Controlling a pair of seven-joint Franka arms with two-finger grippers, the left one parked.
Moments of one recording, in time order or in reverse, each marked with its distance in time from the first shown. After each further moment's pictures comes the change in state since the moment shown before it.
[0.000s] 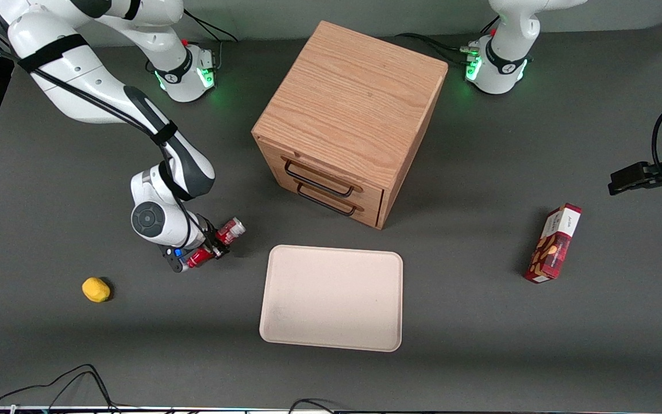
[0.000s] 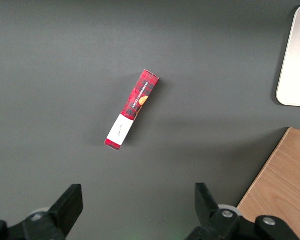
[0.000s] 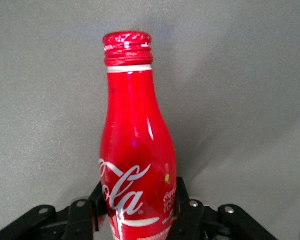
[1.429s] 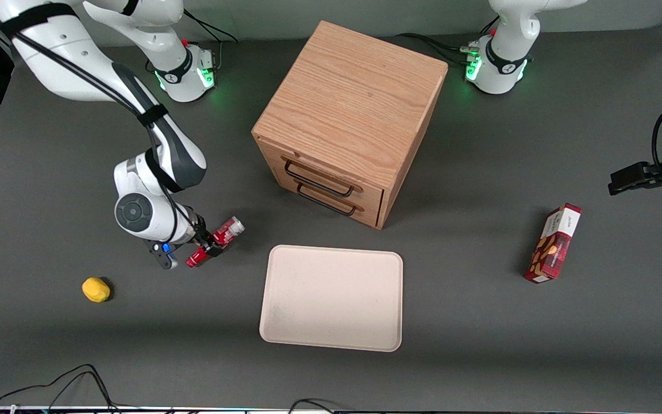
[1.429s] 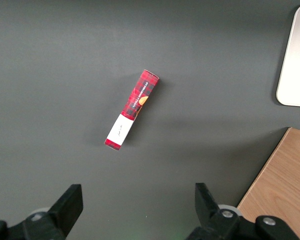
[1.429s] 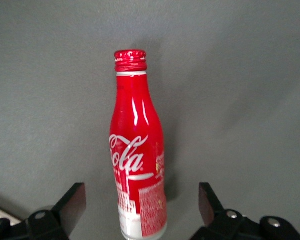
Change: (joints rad) arm 0.001 -0.085 0.009 0.026 0.021 -0.141 -0.023
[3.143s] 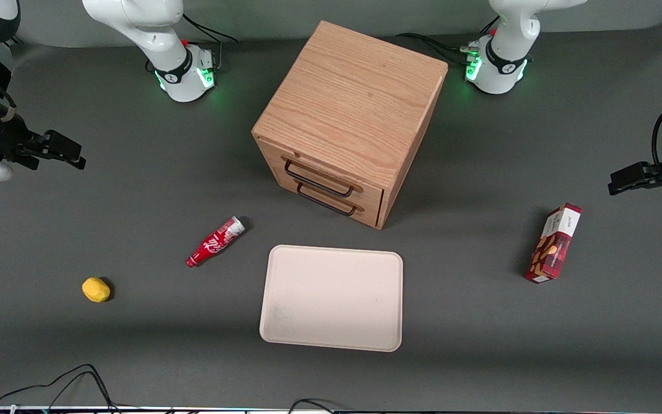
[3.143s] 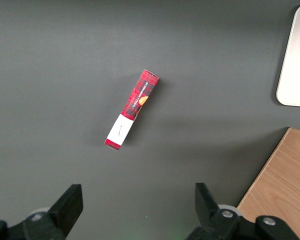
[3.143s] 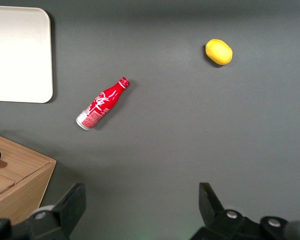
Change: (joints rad) arm -0.007 -0.583 -0.261 0.228 0.164 -0.649 -1.213
